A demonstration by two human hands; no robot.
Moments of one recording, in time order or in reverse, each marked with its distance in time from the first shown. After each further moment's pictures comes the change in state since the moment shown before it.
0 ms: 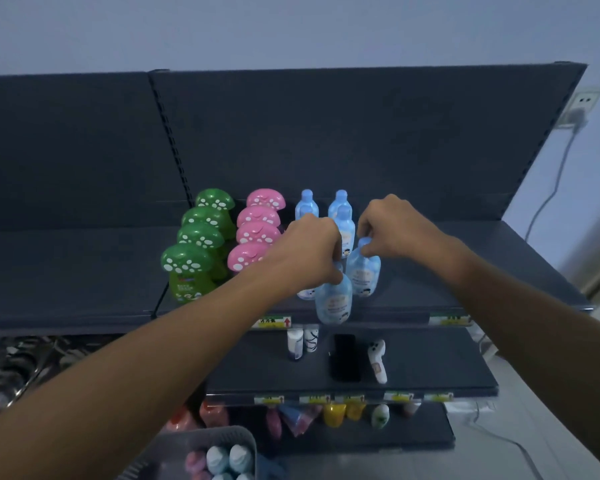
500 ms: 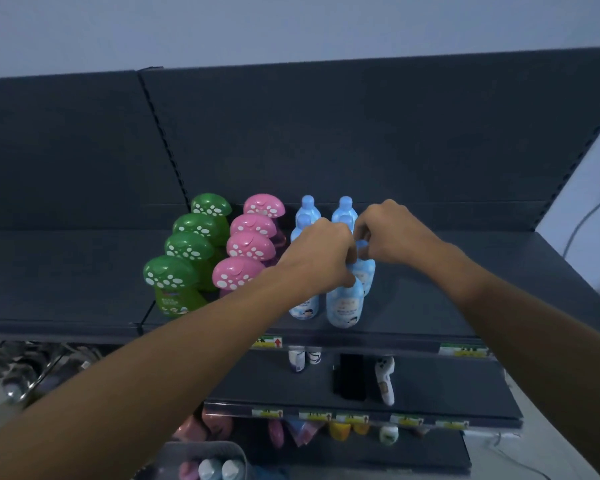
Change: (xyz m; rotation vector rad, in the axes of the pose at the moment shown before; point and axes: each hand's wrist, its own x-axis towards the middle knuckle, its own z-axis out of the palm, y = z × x) left_hand 0.064 0.010 0.027 0.006 -0.032 -0.058; right_hand 0.054 0.041 0.022 0.128 -0.044 -0.060
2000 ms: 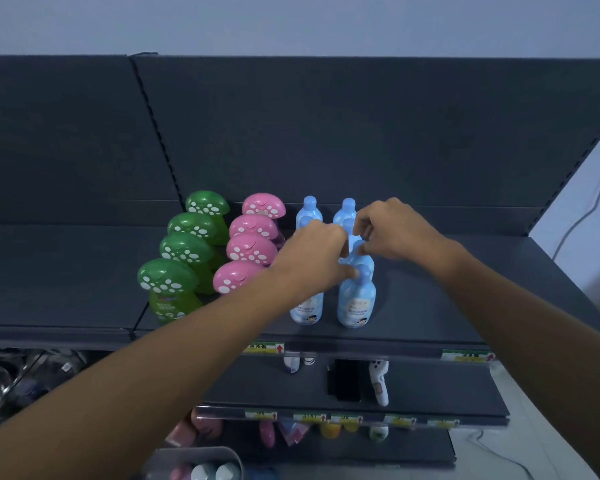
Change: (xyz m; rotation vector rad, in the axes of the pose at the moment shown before) left_hand 0.009 -0.032 0.004 -0.039 0.064 -0.004; right_hand 0.022 -0.006 -0.002 -0.013 -0.017 0.069
